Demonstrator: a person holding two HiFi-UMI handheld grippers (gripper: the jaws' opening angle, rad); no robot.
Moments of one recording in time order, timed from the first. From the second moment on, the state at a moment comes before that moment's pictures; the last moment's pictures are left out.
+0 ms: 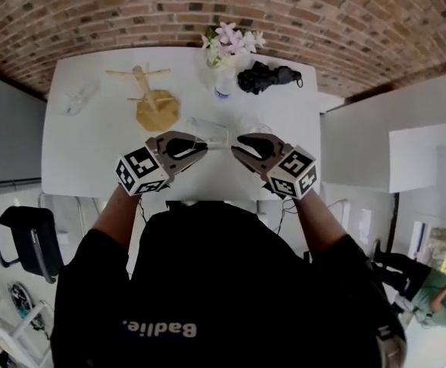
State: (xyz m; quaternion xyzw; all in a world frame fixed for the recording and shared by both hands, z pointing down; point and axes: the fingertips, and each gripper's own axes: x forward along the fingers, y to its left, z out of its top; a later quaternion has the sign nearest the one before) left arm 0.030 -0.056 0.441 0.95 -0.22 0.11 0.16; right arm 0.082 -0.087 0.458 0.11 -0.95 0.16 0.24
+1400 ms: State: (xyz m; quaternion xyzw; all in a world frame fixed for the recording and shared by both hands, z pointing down) left arm -0.009 -0.091 0.442 0.94 -0.22 -0.12 0.22; right arm 0.020 -0.122 0.466 -0.02 -0.95 0.11 0.29
